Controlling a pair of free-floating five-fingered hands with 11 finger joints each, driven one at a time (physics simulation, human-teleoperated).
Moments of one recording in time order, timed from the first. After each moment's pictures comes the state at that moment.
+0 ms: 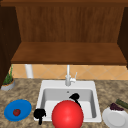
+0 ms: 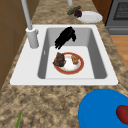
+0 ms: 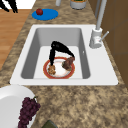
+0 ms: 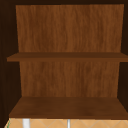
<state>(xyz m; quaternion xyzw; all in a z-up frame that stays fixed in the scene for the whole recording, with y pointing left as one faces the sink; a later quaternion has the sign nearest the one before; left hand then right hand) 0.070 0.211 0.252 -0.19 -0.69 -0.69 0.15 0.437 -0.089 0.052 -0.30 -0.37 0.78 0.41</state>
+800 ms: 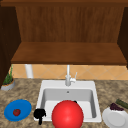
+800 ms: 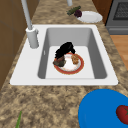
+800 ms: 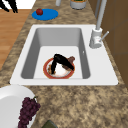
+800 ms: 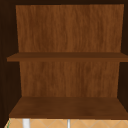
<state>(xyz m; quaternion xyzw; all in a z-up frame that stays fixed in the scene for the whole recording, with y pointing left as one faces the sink) 0.070 0.211 0.252 -0.19 -0.69 -0.69 0.15 0.439 -0.067 -0.062 -0.36 -0.31 0.73 0.49</state>
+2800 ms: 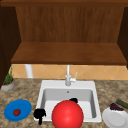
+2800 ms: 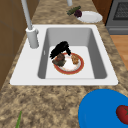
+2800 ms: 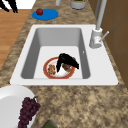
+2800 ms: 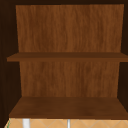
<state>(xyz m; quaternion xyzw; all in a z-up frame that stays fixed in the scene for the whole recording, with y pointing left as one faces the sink) 0.070 0.211 0.252 -0.19 -0.69 -0.69 0.15 0.472 -0.071 -0.059 -0.34 -0.38 0.68 0.53</state>
